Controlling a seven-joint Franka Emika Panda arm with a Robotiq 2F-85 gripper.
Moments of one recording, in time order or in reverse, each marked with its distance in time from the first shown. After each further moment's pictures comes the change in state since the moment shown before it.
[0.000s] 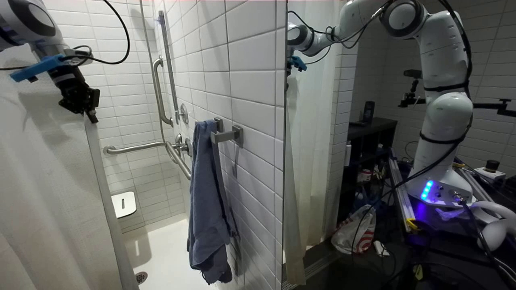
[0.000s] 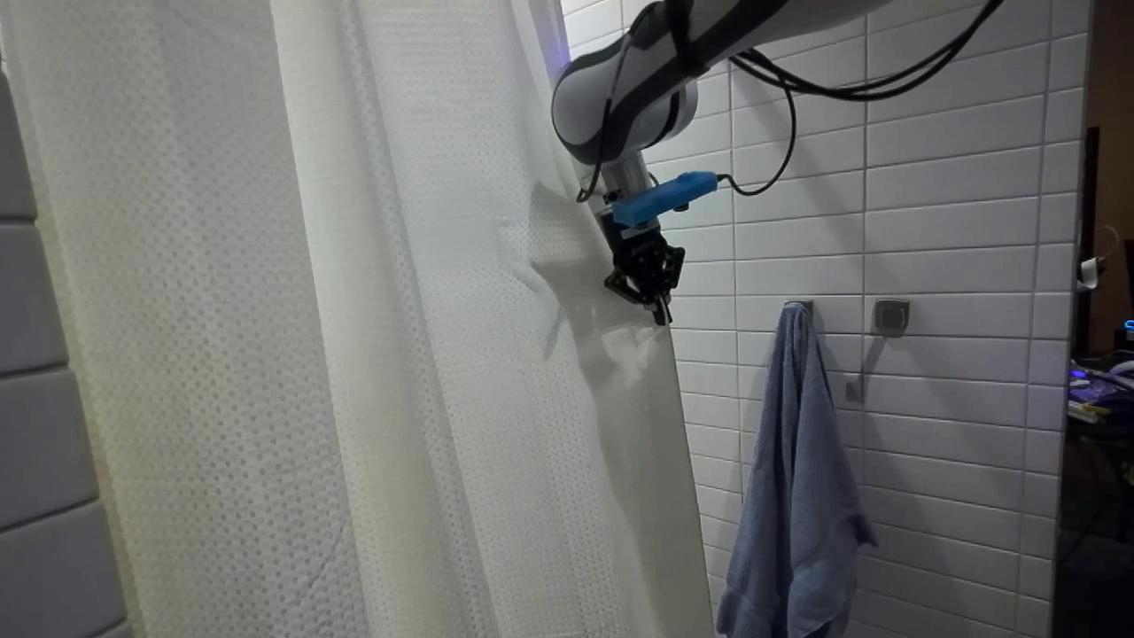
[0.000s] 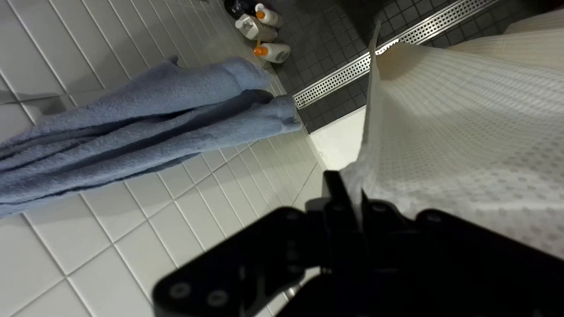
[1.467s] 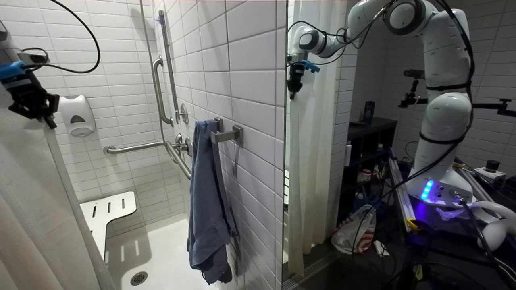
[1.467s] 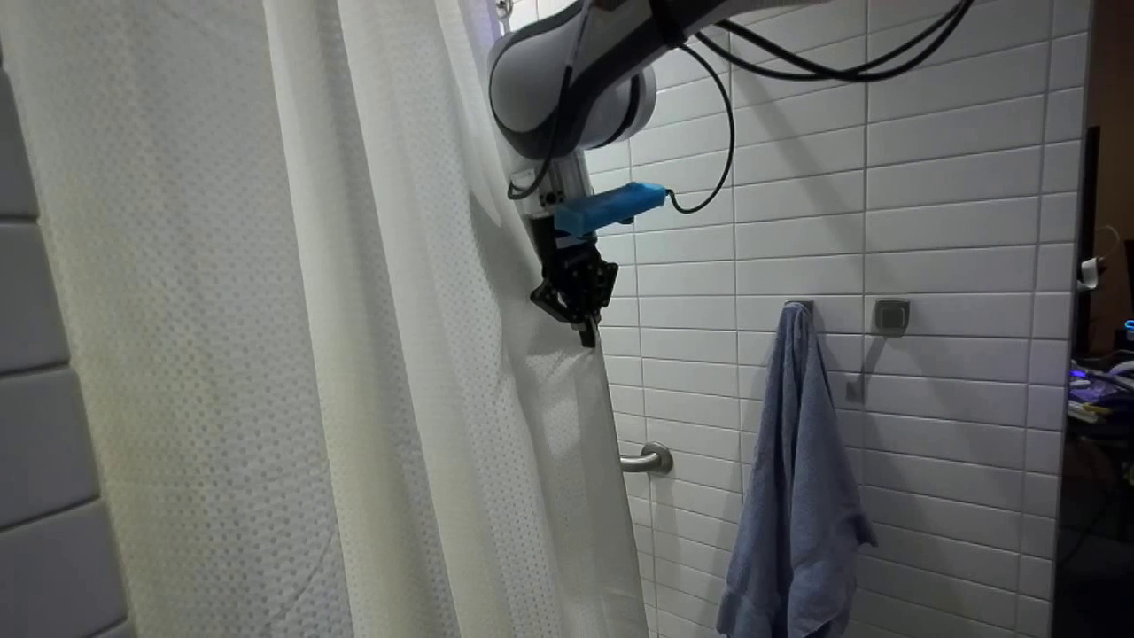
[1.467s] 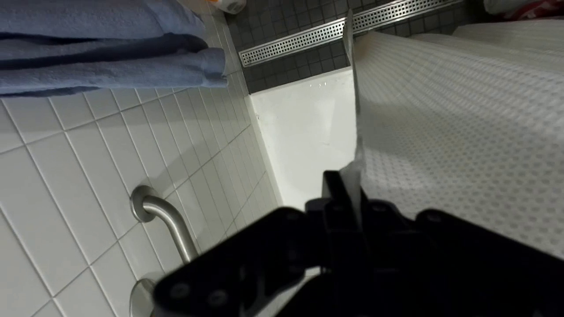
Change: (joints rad) arm 0.072 -0.041 0.112 -0.096 0.021 0.138 -0.047
